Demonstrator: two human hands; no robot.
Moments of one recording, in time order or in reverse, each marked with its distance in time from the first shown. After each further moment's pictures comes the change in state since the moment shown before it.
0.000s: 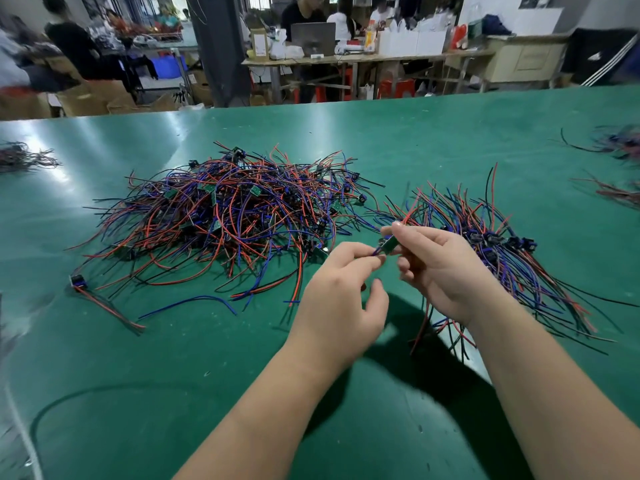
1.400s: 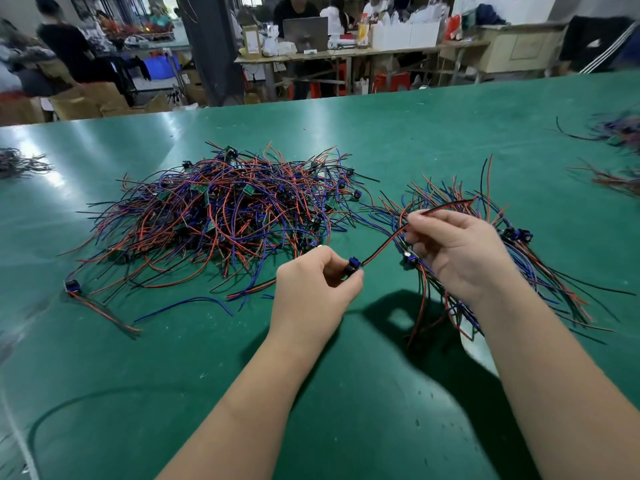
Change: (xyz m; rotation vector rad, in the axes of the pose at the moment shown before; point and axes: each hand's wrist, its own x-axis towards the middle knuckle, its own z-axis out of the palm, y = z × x) left_hand 0.004 -0.017 -0.005 -0.115 0.037 -0.416; right_hand -0.002 -0.014 -0.009 0.131 0.214 -0.121
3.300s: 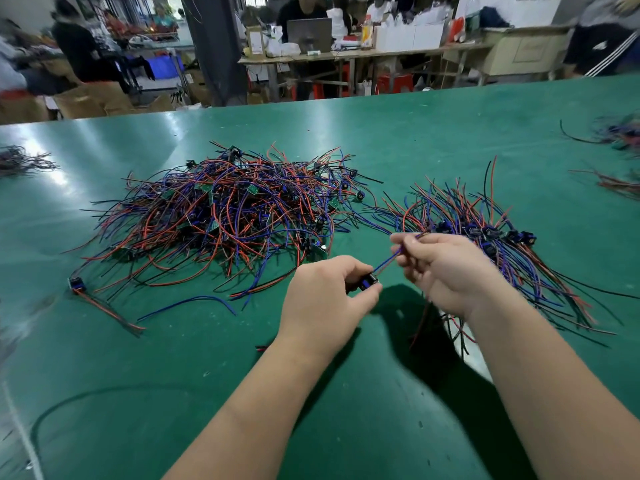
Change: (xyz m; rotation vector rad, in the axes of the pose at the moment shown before) left_hand -0.006 0.010 -0.001 0.088 -0.129 0.118; right_hand -0.004 0.010 0.009 -0.139 -0.028 0.217
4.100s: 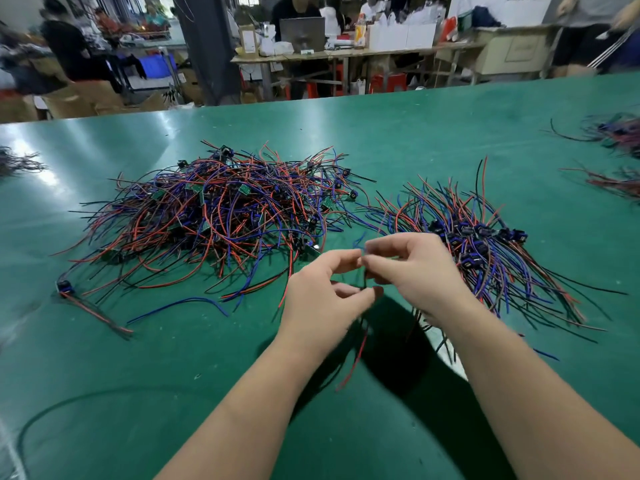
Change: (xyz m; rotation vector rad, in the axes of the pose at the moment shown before) left_hand -0.001 -0.004 0.008 -0.329 -0.060 -0.183; right_hand 0.003 0.022 0.005 -0.605 0.014 -0.380
